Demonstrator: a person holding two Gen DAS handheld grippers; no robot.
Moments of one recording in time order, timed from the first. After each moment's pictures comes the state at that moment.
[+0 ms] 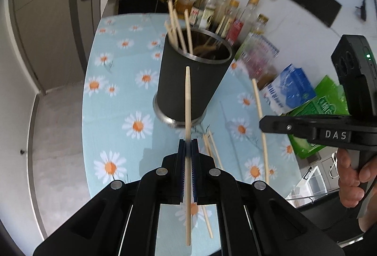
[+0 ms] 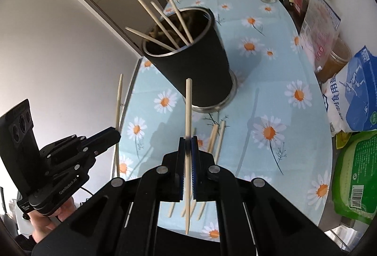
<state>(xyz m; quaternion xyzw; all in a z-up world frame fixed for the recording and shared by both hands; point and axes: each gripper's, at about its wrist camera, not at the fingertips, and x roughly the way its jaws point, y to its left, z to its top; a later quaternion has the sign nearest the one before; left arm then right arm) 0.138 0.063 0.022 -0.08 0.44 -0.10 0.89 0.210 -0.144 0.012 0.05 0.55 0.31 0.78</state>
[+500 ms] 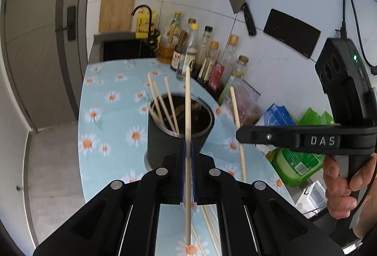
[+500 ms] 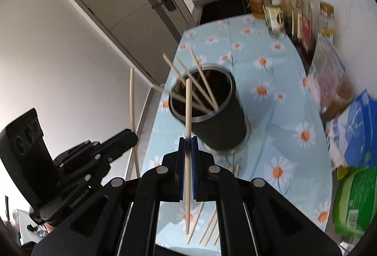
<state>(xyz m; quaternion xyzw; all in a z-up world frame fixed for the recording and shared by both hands) 0.170 0.061 0.075 -0.06 0.34 -0.14 0.93 0.241 -0.134 0.072 0.09 0.46 0.33 0.82</state>
